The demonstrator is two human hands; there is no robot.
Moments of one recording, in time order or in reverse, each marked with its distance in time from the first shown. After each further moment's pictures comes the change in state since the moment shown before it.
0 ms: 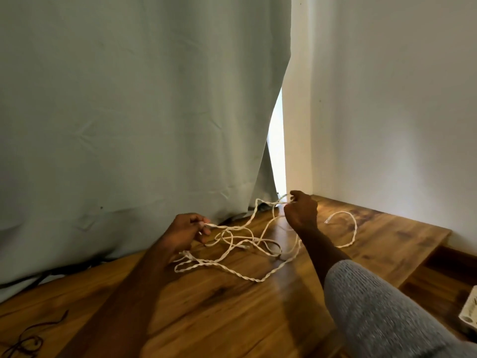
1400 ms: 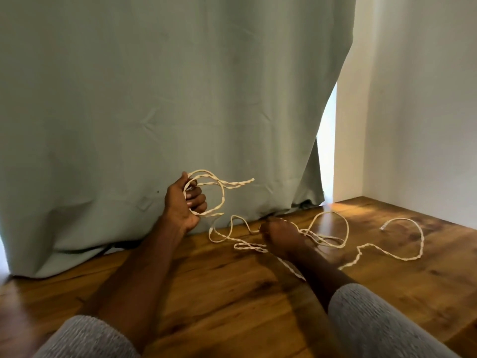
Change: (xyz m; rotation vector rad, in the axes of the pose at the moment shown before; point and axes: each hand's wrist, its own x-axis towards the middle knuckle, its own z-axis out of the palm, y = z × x) left_hand 0.005 -0.006 -0.096 -1.099 0.100 0.049; right_hand -0.069 -0.022 0.121 -0.641 -0.626 -0.641
